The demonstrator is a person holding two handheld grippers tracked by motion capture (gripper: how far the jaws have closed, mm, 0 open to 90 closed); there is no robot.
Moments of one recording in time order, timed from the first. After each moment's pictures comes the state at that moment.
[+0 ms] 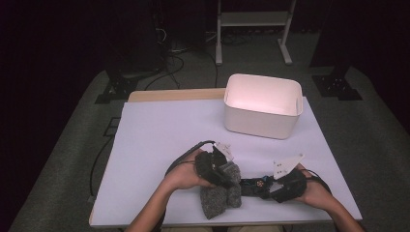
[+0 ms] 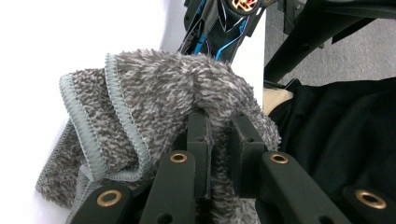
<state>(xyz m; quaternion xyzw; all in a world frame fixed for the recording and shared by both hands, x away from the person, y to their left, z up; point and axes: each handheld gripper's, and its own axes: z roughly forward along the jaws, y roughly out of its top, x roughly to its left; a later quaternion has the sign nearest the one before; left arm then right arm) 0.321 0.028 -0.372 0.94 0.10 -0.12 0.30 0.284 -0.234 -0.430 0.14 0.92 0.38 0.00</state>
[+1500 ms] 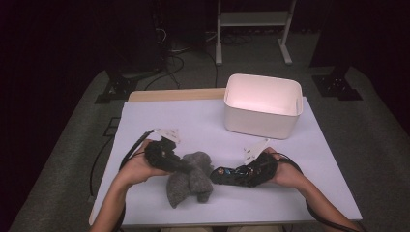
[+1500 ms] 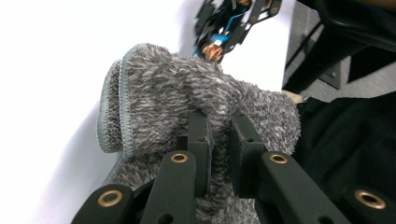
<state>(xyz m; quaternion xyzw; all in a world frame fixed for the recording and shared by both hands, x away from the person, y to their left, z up) 0.331 0.166 -0.336 0.91 0.20 -0.07 0.36 0.334 -0.165 -0.423 0.09 0.93 0.35 0.01</state>
